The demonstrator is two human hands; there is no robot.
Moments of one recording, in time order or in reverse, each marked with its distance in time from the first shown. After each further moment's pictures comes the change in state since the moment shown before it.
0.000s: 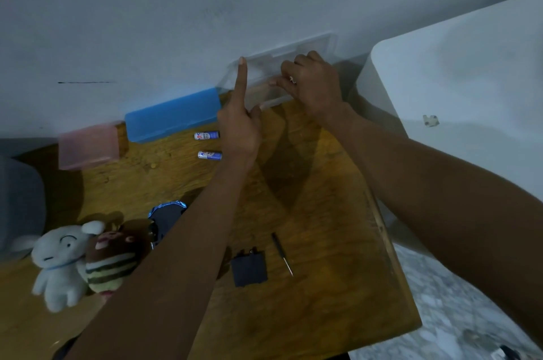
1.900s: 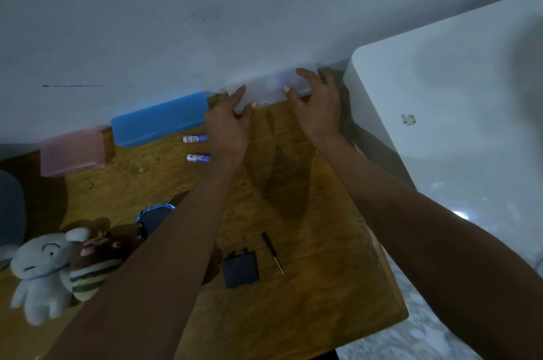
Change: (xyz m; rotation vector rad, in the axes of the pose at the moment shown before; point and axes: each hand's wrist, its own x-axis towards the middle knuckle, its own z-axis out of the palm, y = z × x) left_hand -0.004 0.018 -0.008 0.032 -0.027 -0.093; right_hand -0.045 -0.023 -0.038 0.377 -0.022 0.733
